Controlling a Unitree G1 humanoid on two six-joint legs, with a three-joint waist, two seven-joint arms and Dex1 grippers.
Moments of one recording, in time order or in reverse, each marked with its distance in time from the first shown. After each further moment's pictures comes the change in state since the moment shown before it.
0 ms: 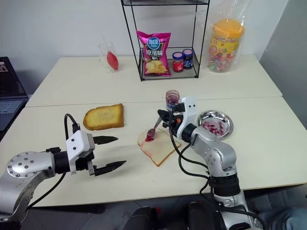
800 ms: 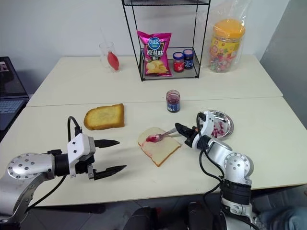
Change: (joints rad) left arm 0.025 0.007 -0.005 -0.004 -0.001 0.000 -0.048; right arm 0.089 0.004 -0.319 -0.078 0.360 0.354 -0.228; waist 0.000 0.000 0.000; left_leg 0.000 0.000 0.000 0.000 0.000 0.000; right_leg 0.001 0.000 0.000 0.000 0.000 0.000
